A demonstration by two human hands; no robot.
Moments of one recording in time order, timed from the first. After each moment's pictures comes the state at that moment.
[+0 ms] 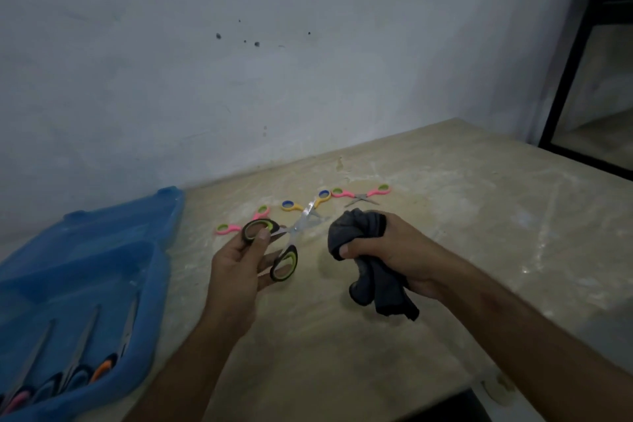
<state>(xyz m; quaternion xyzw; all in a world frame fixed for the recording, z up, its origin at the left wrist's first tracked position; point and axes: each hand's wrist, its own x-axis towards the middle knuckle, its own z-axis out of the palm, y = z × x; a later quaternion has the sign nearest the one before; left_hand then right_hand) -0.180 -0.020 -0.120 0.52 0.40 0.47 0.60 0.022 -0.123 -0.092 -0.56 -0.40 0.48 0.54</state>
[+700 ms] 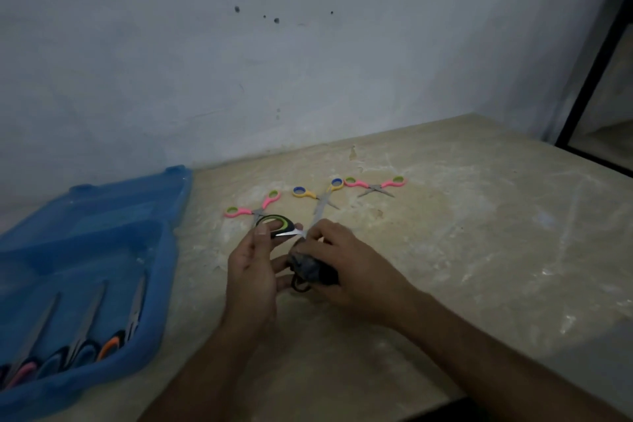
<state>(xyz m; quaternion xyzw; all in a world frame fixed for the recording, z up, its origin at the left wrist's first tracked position) -0.181 -0.035 -0.134 0.47 0.40 0.51 0.60 -0.032 -0.095 -0.141 -0.54 -0.78 0.03 0.32</state>
